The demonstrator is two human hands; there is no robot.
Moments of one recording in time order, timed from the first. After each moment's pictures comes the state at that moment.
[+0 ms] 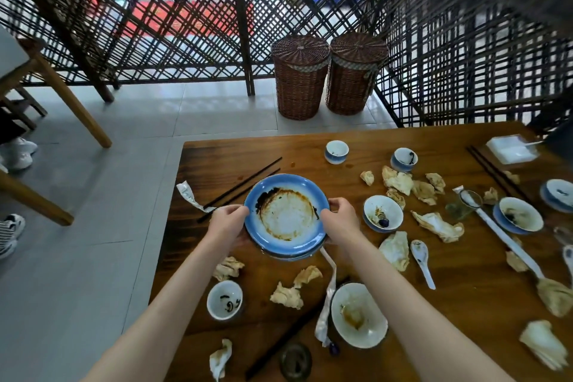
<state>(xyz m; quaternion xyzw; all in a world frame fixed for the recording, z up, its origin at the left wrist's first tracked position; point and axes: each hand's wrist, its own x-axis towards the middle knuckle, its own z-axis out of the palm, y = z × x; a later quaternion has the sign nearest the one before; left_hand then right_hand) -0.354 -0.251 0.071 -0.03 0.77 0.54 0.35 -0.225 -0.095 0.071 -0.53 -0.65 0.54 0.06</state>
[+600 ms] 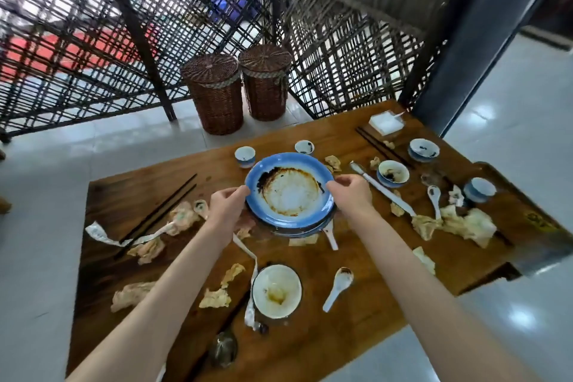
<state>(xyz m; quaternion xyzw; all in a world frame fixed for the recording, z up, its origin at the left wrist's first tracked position) -0.231 -0.142 0.144 0.09 0.73 0.55 0.39 -0.057 -0.020 0.151 -0.60 -0.57 0.51 0.24</state>
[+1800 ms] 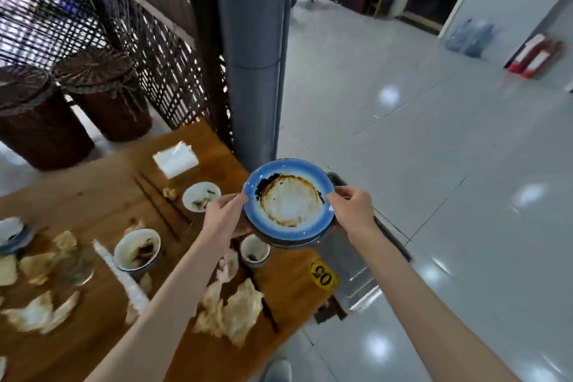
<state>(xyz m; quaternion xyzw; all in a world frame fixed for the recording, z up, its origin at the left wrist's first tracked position) 0.215 0.333 0.114 0.17 0.68 0.52 0.49 0.417 0.404 0.123 -0.66 -0.49 0.46 0.33</state>
